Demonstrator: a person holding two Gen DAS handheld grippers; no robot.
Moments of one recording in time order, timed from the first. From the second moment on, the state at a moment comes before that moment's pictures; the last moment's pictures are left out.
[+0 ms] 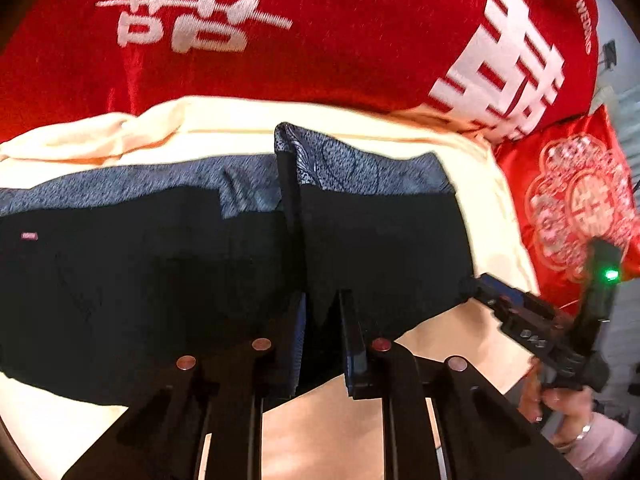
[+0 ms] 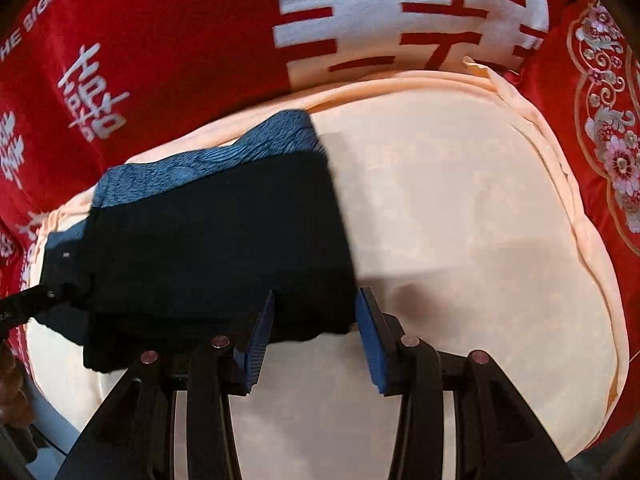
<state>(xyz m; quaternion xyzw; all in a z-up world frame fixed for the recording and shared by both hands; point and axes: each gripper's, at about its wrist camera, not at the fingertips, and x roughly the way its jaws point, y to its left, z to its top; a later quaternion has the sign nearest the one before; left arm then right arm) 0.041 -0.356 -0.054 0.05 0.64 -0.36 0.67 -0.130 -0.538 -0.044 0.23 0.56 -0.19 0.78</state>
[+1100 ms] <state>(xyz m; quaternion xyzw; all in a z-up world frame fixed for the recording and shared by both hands) 0.042 -0.327 -0.058 0.08 0.65 -0.29 0.70 -0.087 -0.470 -0.032 0.12 0.56 -0.02 0.82</state>
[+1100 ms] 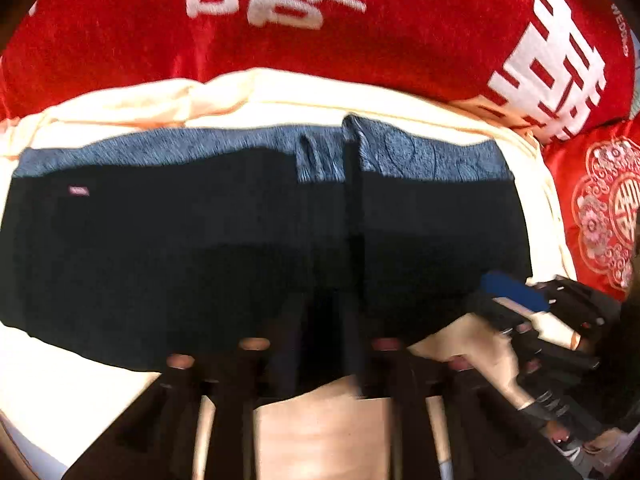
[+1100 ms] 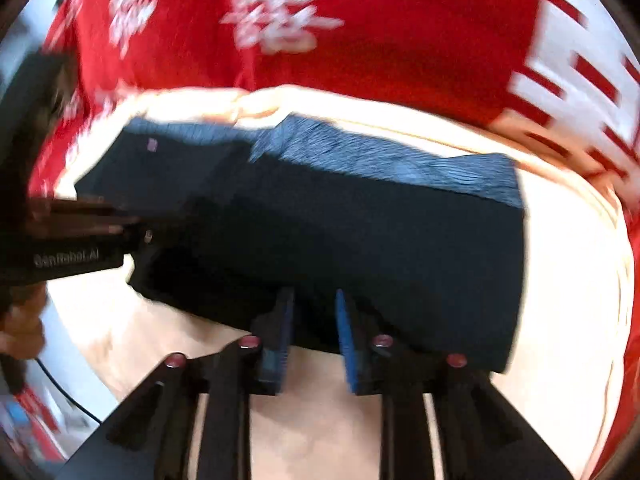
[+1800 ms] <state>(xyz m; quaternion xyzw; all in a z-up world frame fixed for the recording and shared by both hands) 0.050 -0.400 -0.095 0.16 0.62 -0.25 0.73 -0.048 -0.546 -0.077 0.24 0.57 -0.08 0.78</state>
